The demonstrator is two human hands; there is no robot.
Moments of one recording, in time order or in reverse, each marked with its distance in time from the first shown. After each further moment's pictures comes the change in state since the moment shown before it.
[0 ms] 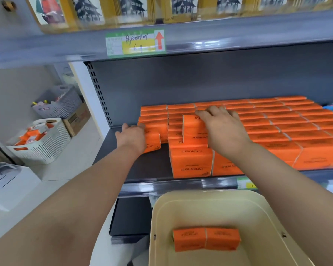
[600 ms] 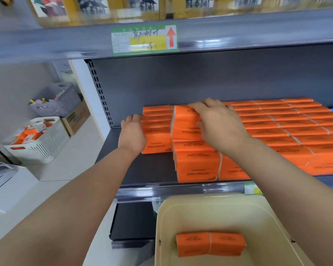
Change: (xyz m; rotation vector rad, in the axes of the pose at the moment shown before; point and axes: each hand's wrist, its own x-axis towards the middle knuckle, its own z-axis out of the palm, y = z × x) left_hand 0.019 -0.017 0.009 -0.529 0.229 0.024; right_hand 0.027 -0.026 -0.010 0.133 0.040 0.008
